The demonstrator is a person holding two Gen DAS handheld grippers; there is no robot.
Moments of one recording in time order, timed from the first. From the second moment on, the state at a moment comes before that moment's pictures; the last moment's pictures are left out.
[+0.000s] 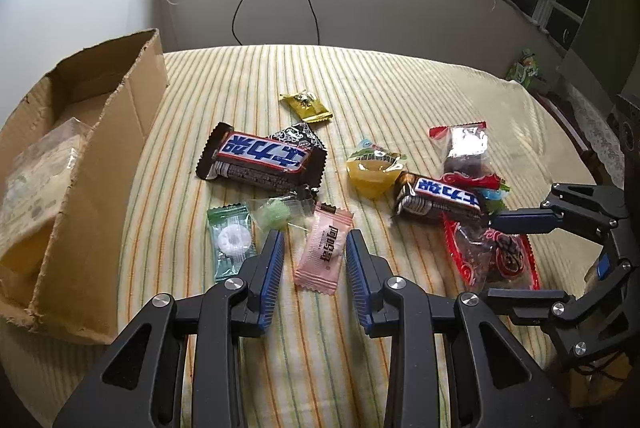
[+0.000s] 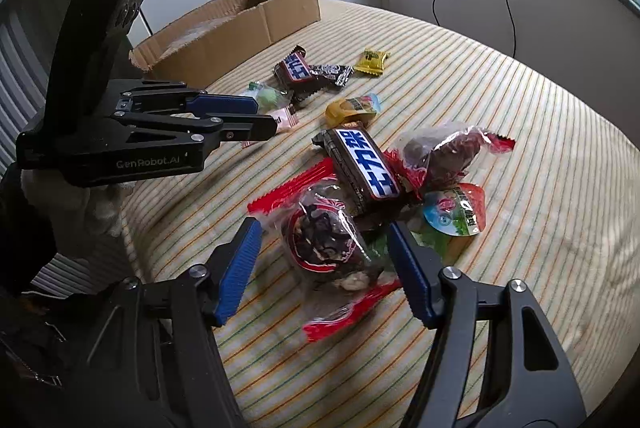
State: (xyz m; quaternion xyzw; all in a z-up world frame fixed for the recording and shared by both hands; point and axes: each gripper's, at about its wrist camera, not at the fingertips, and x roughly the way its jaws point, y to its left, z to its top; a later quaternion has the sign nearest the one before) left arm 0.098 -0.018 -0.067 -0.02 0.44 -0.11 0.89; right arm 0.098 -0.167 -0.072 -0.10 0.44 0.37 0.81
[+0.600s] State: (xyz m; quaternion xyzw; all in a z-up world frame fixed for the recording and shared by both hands) left arm 0.097 -0.027 -0.074 0.00 0.43 -0.11 0.90; right arm 0.101 -0.161 -0.078 -0.10 0.45 0.38 0.81
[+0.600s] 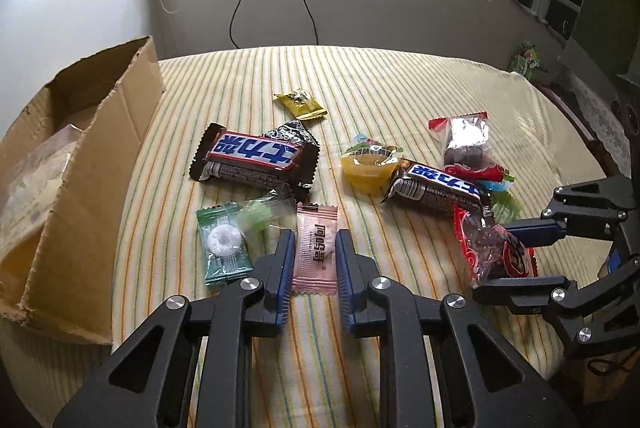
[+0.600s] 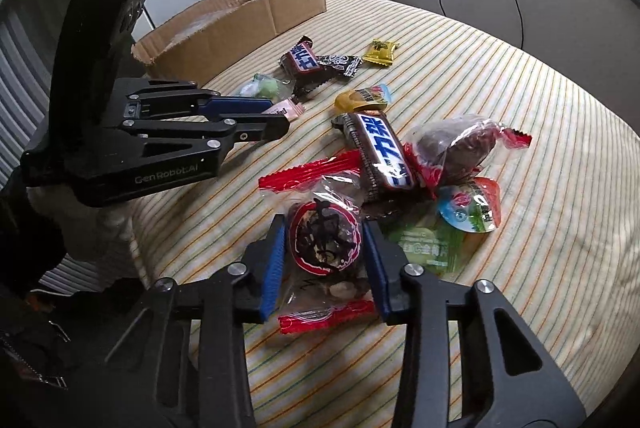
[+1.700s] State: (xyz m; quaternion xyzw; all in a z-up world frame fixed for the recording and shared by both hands) left arm 0.072 0.044 -0.011 -0.06 0.35 -0.06 0.93; right arm 0.117 -0.127 -0.016 -0.08 0.39 0.39 0.83
